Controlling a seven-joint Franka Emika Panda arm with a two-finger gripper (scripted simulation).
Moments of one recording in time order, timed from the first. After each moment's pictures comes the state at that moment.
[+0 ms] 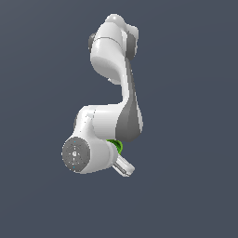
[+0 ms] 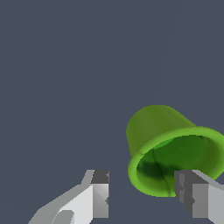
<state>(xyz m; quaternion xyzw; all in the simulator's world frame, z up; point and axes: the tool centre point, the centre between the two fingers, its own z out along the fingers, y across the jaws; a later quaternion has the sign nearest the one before) 0.100 -0.015 0.107 -0.91 0.34 0.22 0.06</state>
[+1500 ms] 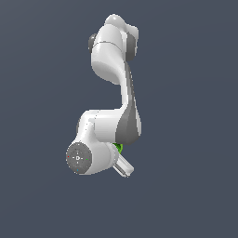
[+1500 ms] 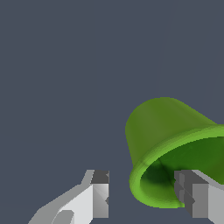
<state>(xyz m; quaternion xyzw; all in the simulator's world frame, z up) 0.089 -0.009 0.087 -0.89 0.37 0.24 0.06</state>
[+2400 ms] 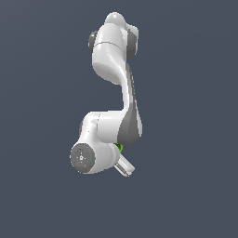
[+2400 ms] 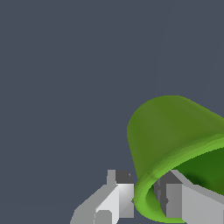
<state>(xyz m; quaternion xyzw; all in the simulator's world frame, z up) 0.083 -0.005 0.074 -0.89 0.37 0.24 0.06</state>
